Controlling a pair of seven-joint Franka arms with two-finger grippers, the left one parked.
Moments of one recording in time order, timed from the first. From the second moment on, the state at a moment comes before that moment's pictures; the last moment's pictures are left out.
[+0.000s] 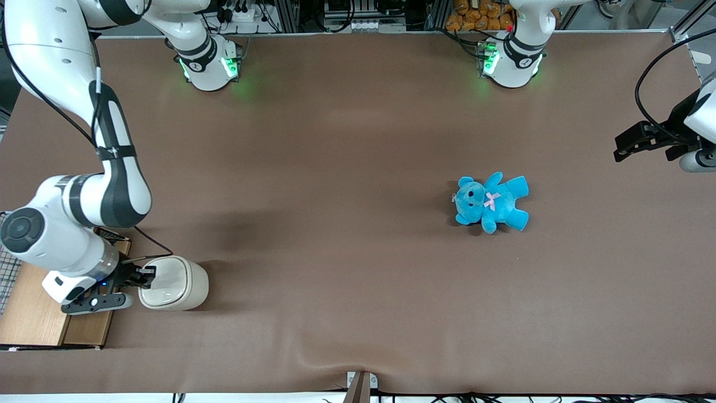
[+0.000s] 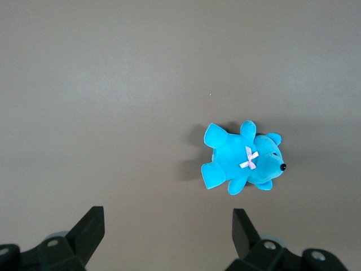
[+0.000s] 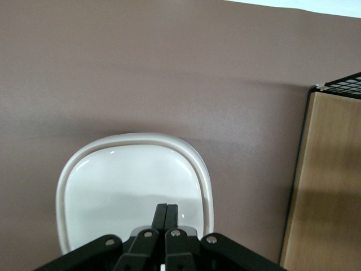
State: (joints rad) arm 0.02 0.63 -0.03 -1.40 0.01 2.14 -0.14
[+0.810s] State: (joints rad) arm -0.01 0.48 -0.03 -1.33 0.04 1.81 -0.14
